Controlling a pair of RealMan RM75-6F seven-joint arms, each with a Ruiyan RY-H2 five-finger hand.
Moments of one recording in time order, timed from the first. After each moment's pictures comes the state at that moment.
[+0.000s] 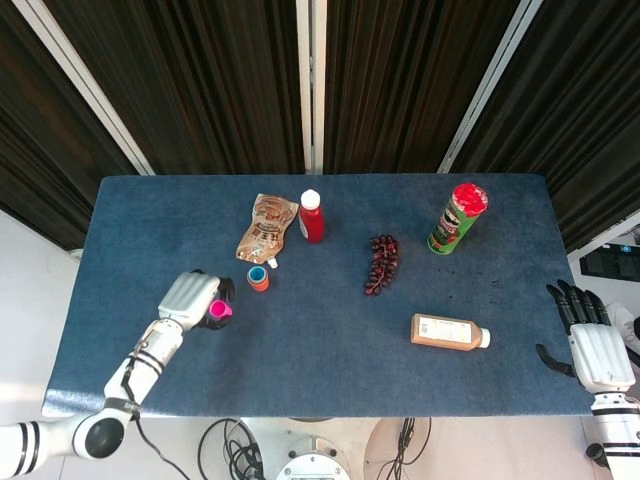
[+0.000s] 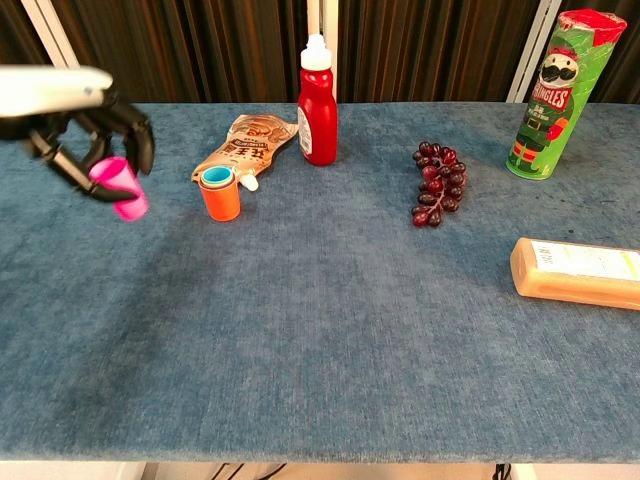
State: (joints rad) left arm -0.68 -1.26 -0.21 -1.91 0.86 0.93 0.48; right arm 0.10 -1.11 0.05 -1.59 -1.45 1.39 0.04
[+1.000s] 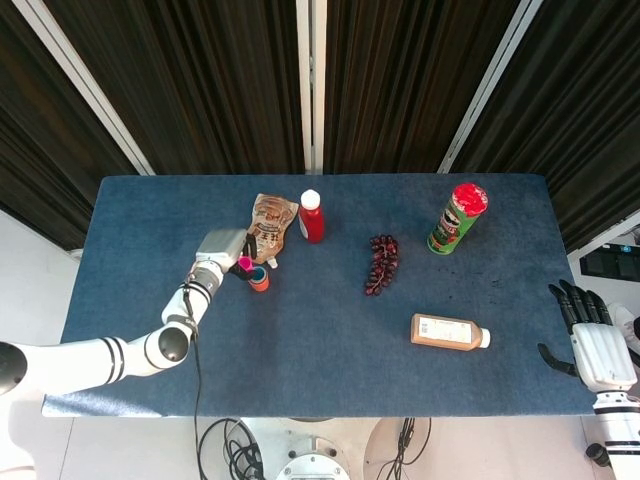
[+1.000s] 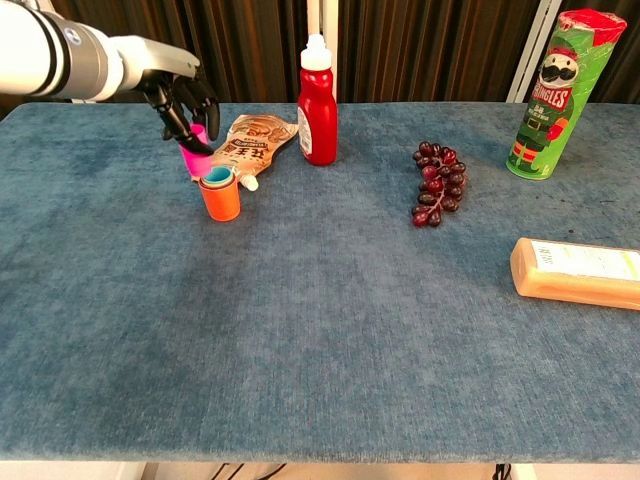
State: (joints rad) left arm -1.15 -1.41 -0.18 -1.50 0.24 0.75 0.52; right arm 0.10 -1.12 0.05 -1.55 -1.45 1.38 0.07
